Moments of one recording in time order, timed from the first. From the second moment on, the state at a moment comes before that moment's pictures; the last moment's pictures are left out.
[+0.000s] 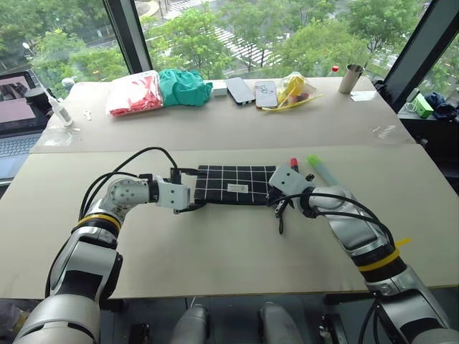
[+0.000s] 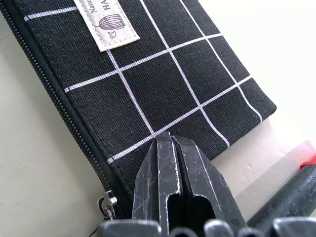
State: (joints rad) left arm -0.89 0.56 -0.27 1.19 0.27 -1.11 -0.91; right arm -0.56 -0.54 0.34 -0.05 -0.13 0.61 0.68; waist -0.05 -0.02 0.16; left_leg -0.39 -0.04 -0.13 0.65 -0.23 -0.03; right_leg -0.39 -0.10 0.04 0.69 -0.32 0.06
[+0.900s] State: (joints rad) left arm -0.82 0.51 -0.10 1.01 -0.16 -0.72 -1.38; right arm -0.46 -0.53 0.08 -0.32 0.21 0.73 0.85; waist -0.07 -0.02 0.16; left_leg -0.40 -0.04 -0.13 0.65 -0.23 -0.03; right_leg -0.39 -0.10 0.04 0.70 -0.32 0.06
